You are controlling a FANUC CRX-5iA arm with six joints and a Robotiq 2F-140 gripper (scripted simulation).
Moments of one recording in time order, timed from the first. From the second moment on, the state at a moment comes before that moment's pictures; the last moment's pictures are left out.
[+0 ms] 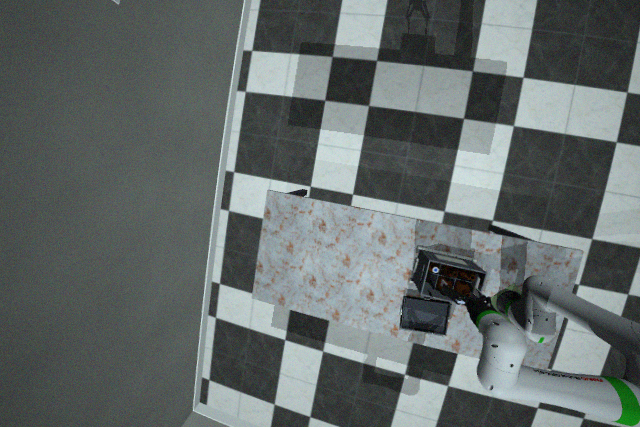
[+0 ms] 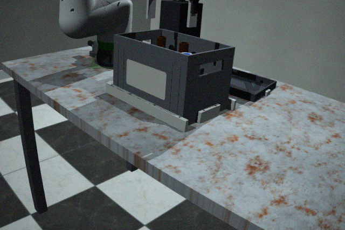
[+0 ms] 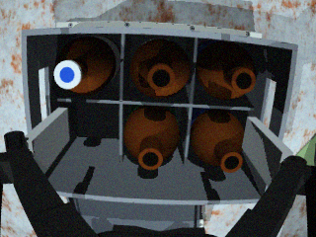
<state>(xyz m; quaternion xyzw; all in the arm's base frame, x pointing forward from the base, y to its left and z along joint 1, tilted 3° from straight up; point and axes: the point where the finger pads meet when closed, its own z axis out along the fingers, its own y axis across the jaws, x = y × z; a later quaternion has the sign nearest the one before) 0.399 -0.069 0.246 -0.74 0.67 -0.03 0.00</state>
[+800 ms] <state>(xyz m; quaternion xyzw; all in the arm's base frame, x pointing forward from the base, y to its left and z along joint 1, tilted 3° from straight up) 0.396 -0.043 0.245 -0.74 0.67 -0.03 0.00</state>
